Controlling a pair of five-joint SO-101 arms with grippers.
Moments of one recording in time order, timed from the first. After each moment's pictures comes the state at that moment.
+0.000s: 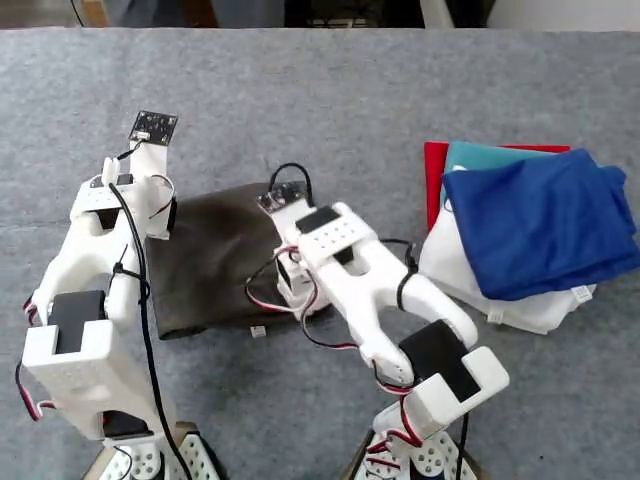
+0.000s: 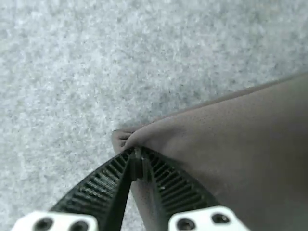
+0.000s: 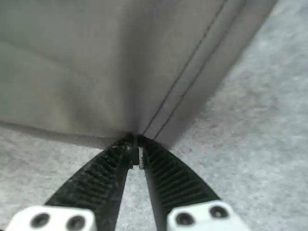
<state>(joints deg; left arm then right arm) -12.4 13.7 21.6 43.2 -17.1 -30.0 5.8 32.6 67.1 1.5</state>
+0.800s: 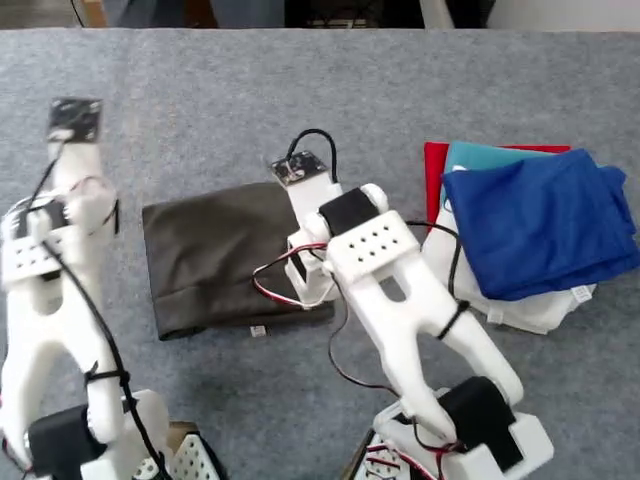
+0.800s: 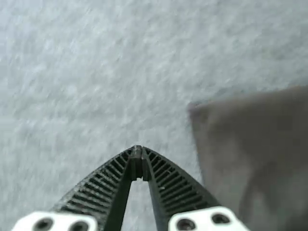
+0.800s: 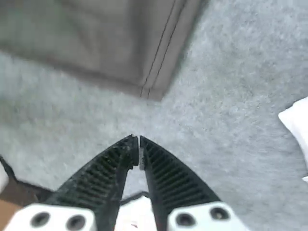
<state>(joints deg) -24.3 -23.7 34.1 54.6 -17.3 -29.5 -12.3 23.4 88.3 -5.9</state>
